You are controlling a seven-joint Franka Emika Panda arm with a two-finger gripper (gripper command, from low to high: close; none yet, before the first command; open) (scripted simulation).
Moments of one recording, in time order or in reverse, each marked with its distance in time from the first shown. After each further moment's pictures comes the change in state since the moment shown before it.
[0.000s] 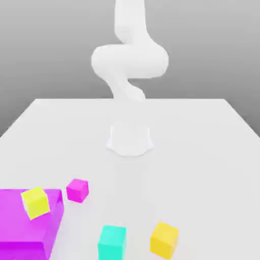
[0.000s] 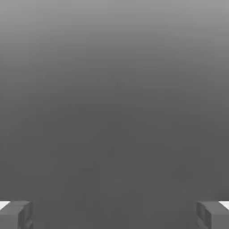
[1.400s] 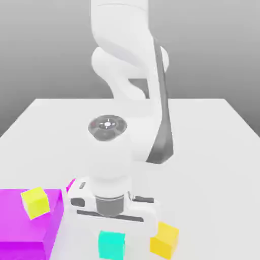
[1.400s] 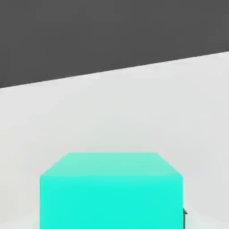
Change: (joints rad) arm -0.054 0.989 -0.020 -0.165 0.018 0.426 0.044
